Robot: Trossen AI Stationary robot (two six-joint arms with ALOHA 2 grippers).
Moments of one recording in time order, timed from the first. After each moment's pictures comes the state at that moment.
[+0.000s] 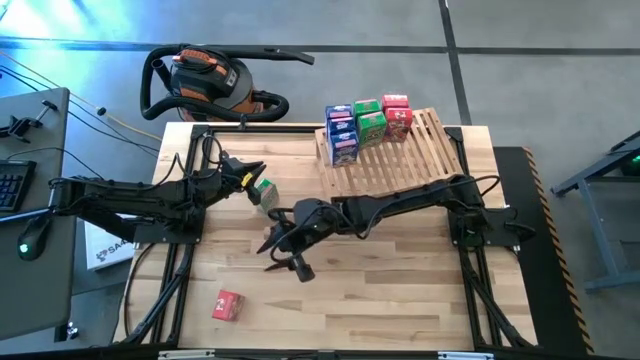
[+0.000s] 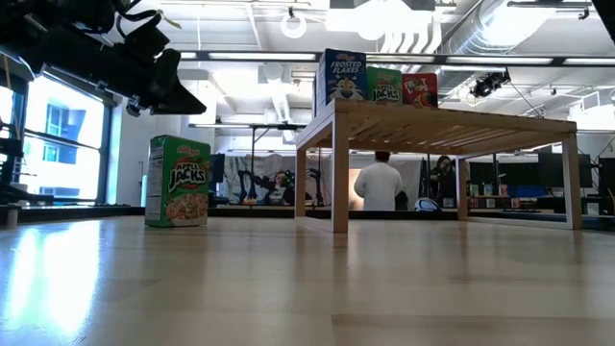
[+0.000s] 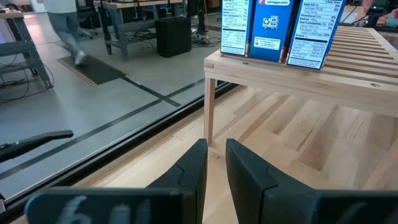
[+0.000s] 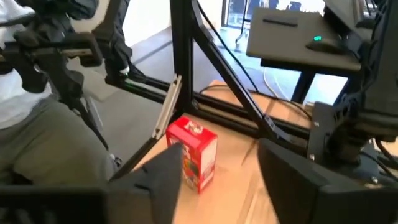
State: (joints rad) left arm 0.14 0.76 0.26 0.28 -0.56 -0.13; right arm 0.19 2.06 1.83 -0.09 -0.30 -0.14
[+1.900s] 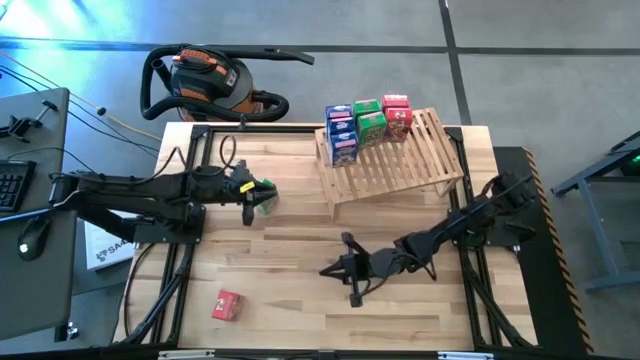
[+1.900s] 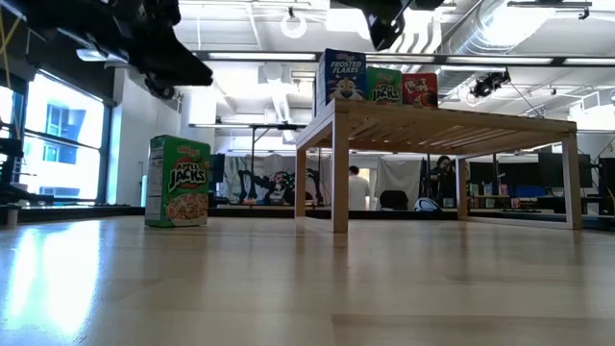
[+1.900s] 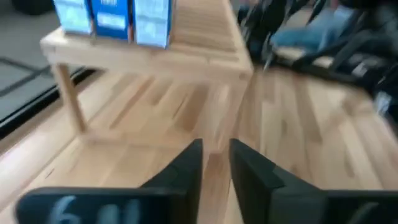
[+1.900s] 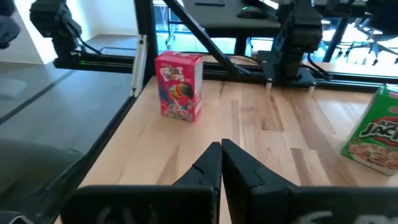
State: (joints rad) left arm 0.07 0.77 0.46 -0.02 -0.13 -0.19; right arm 0.48 1.70 0.93 0.50 0.33 0.07
